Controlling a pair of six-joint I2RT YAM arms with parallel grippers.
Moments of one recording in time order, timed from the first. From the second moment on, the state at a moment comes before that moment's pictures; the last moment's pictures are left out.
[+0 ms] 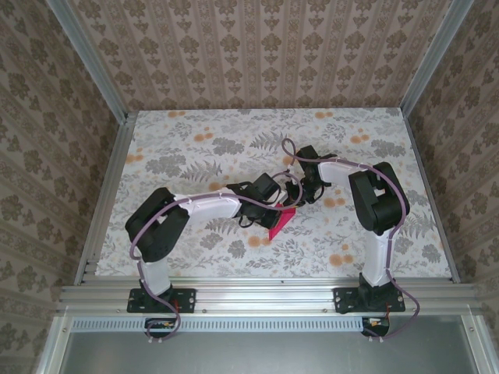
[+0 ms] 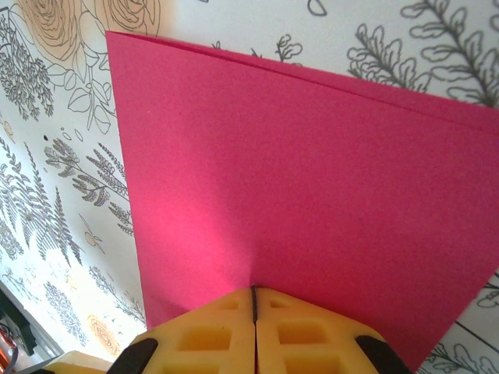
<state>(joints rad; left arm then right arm) -0.94 1.84 1.14 -0.41 0.21 -0.29 0.33 2.00 1.24 -0.66 -0.56 0.22</state>
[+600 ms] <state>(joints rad) -0.93 1.88 1.16 -0.41 0.23 -0.29 0.33 2.00 1.24 -0.66 -0.56 0.23</state>
